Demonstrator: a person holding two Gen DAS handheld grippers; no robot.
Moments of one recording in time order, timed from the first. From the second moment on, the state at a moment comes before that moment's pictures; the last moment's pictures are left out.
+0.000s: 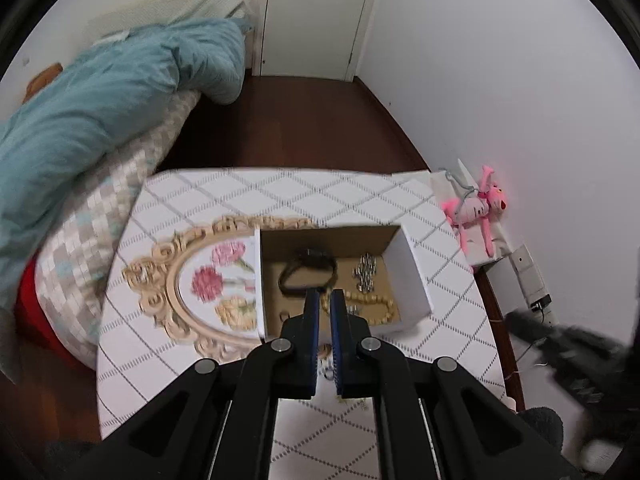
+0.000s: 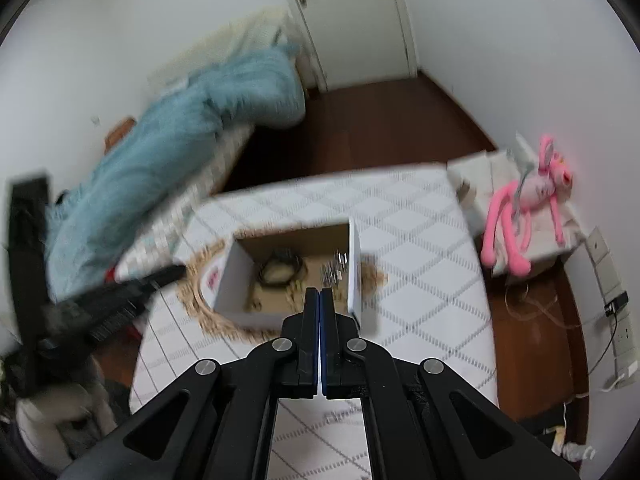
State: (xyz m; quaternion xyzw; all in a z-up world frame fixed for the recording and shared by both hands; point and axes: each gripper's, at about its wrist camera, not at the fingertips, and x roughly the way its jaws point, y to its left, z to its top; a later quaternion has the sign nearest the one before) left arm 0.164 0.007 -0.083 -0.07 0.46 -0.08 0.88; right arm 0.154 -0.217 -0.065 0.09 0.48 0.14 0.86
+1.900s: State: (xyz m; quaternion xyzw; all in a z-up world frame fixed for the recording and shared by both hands) left arm 0.127 -0.056 -0.171 -0.02 0.52 -0.09 0.85; right arm 0.116 -0.245 -0.121 0.14 0.49 0.10 0.85
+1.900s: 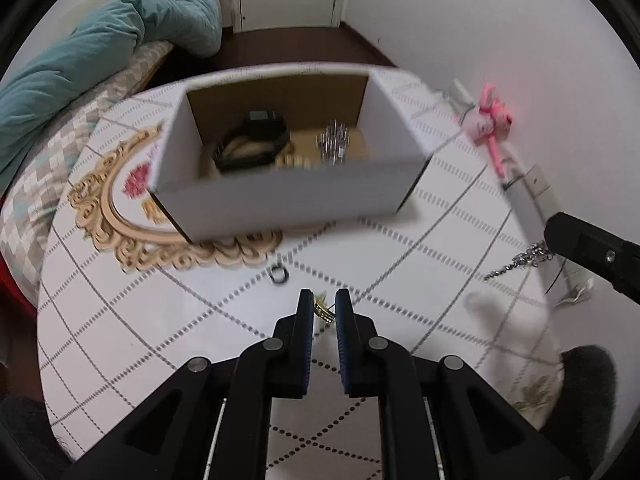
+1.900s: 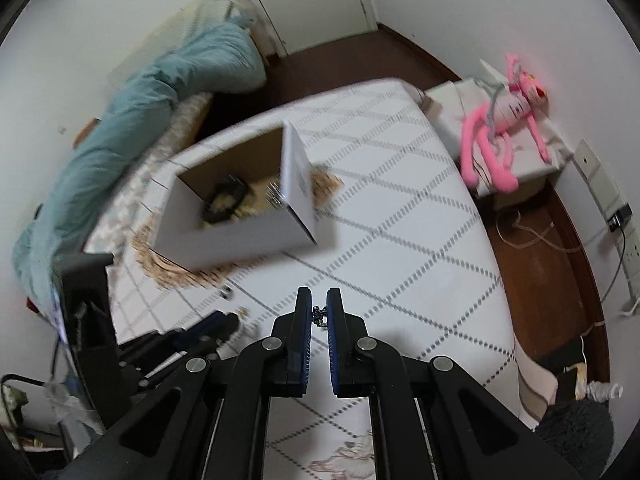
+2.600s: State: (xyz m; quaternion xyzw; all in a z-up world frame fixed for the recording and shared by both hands) left arm 0.260 0.014 -0.102 -0.04 0.52 -0.07 0.85; right arm 0.254 -0.189 -0.060 0.08 0.48 0.17 0.86
